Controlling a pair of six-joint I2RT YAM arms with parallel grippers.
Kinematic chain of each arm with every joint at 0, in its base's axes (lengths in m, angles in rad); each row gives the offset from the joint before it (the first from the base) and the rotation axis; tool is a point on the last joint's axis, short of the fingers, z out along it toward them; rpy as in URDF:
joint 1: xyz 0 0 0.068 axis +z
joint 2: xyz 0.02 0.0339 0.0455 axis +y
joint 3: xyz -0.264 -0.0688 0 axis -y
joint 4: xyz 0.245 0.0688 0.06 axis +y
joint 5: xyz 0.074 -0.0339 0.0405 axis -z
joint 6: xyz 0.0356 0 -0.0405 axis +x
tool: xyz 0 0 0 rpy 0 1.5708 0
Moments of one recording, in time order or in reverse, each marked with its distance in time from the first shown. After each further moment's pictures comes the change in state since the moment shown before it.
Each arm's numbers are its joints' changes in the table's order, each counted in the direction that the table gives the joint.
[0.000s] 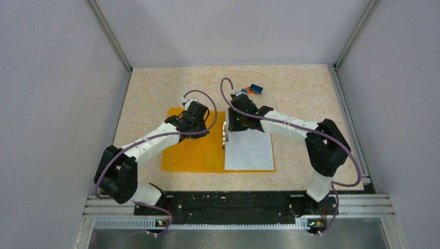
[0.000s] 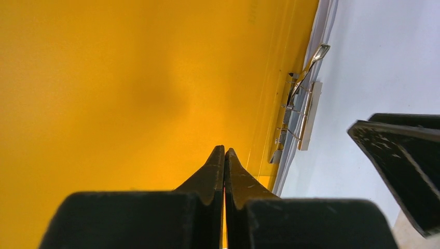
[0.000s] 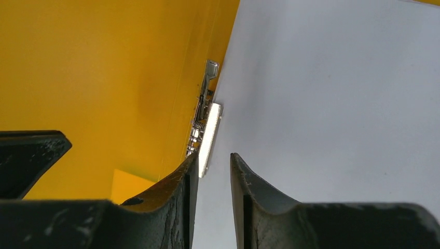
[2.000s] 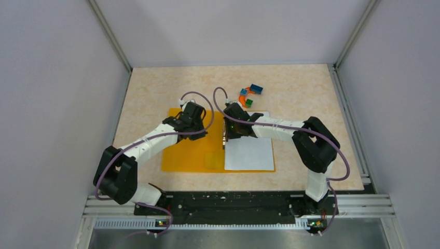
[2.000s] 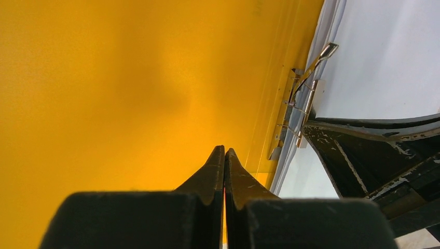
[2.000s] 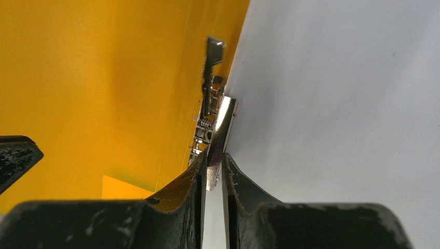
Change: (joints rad) left arm 0.044 -0.015 -0.037 -0.024 0.075 -0.016; right arm 0.066 0.109 -0.022 -0.071 0.018 0.061
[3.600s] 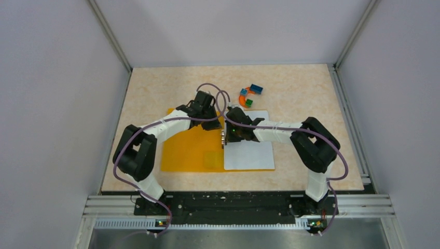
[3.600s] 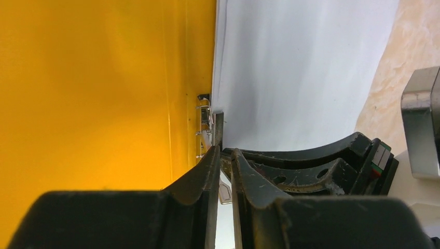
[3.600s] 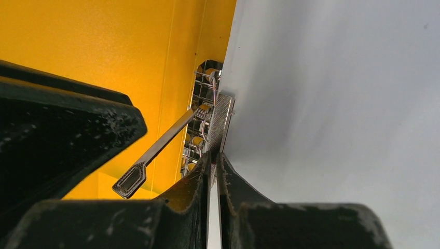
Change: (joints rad) left arm 0.008 0.264 0.203 -0.109 0.225 0.024; right arm -0.006 0.000 -0.099 -0.130 -0.040 0.048
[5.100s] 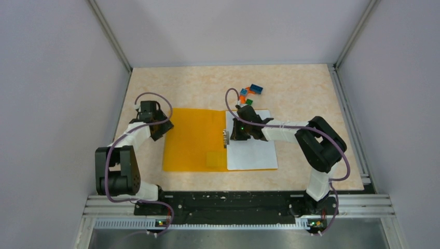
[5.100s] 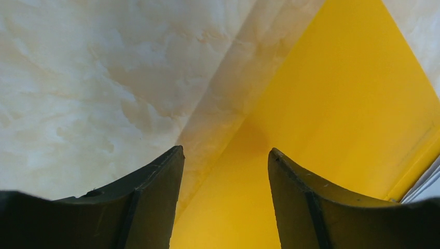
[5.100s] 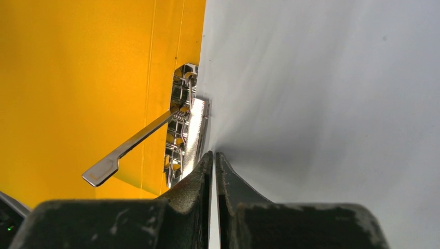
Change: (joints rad) left arm 0.586 -0.229 -0.311 -0.019 -0.121 0.134; right arm -0.103 -0.039 -0.108 -0.113 -0.125 -0.024
